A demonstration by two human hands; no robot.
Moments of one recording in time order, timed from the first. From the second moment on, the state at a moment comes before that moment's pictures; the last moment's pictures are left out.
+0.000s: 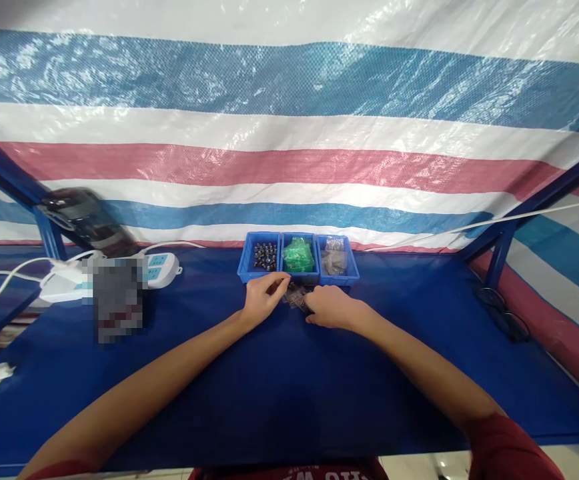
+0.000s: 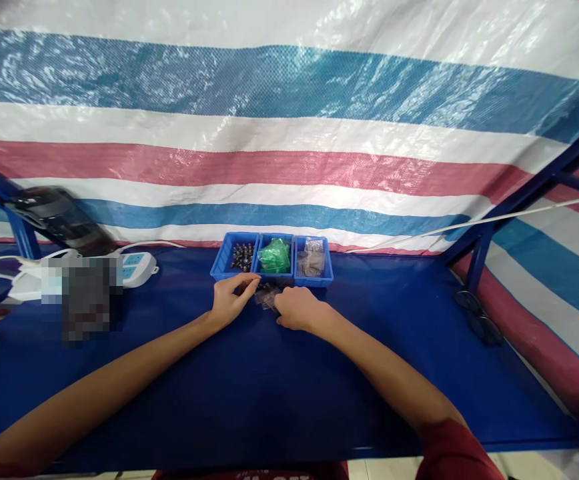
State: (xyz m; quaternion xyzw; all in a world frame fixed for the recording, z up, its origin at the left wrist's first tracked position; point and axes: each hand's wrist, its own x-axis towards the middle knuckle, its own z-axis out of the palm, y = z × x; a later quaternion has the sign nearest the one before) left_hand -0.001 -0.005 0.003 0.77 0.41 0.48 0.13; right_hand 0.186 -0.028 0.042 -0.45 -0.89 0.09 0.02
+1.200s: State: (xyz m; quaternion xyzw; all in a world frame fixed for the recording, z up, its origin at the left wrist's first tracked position) left_hand 0.003 -0.003 0.006 0.77 0.41 0.46 0.18; right_hand 0.161 -0.021 0.000 -0.46 -0.68 0.25 0.52
